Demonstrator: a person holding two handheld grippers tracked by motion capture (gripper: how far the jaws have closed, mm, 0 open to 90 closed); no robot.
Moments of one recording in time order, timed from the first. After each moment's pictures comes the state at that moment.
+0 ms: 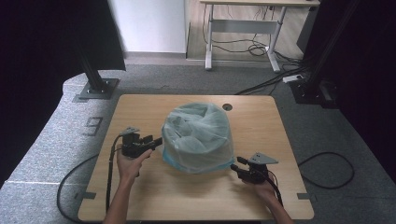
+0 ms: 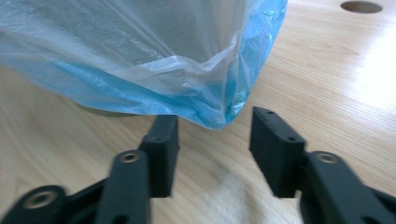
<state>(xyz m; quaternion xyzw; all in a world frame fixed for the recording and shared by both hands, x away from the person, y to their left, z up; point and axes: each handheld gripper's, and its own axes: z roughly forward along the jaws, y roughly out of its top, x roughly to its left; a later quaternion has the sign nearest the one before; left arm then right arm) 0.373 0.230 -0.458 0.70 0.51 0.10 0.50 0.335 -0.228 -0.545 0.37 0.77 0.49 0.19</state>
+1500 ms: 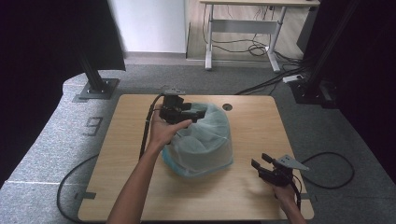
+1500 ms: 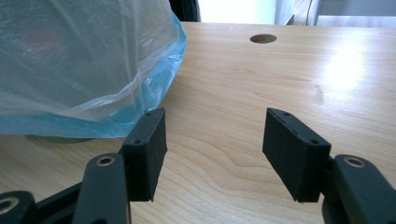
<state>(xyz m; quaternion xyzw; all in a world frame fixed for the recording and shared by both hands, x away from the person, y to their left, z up) 0.423 0.088 -0.332 0.79 0.38 0.08 0.48 0.314 -0.291 -0.525 0.44 0.69 0.52 0.24</state>
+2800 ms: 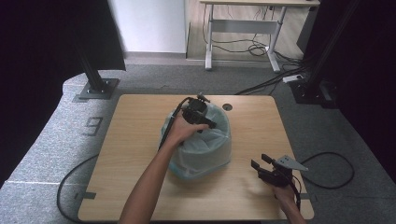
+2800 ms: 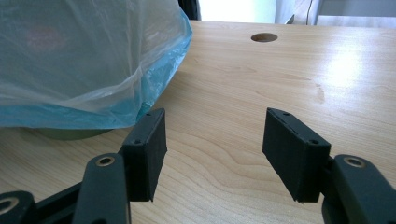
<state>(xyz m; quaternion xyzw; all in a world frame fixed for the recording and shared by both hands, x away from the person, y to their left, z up) 0.465 0.027 -0.380 0.87 0.40 0.04 0.30 0.313 -0.288 -0.526 0.44 0.69 0.52 0.24</state>
